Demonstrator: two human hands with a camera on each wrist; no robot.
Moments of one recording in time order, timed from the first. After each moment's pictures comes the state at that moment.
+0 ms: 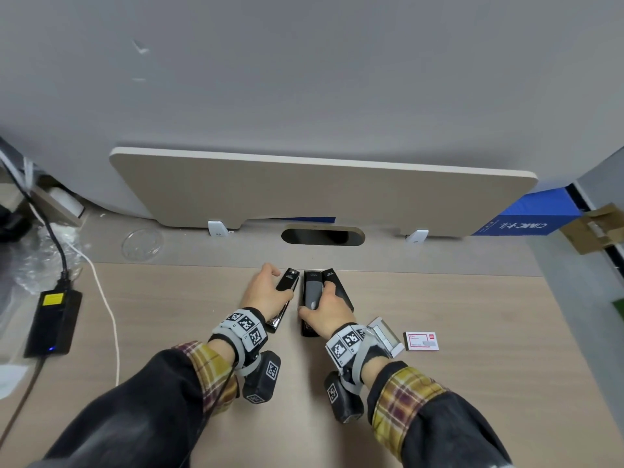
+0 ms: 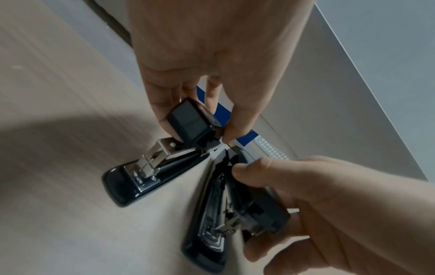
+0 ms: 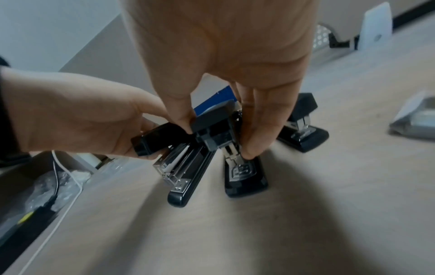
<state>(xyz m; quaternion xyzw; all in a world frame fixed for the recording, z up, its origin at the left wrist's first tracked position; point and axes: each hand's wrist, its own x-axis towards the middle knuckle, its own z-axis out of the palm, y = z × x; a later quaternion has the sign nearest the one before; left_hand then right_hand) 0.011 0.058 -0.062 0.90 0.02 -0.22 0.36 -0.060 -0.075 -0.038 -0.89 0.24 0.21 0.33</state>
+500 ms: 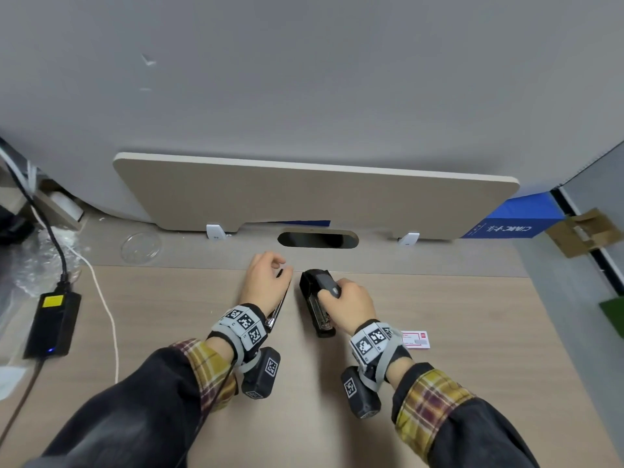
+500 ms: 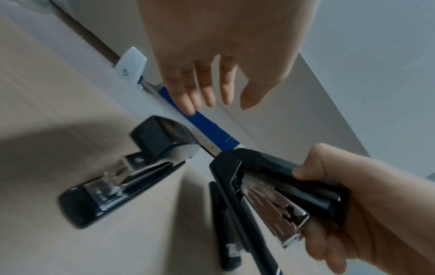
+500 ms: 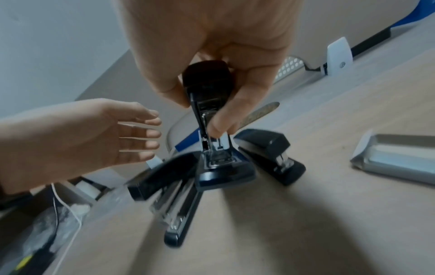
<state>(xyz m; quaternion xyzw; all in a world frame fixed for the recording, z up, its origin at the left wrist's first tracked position) 0.010 0.050 -0.030 0.89 -0.02 -0.09 0.44 -0.072 -0.106 -0.006 -0.89 0.25 0.10 0.38</state>
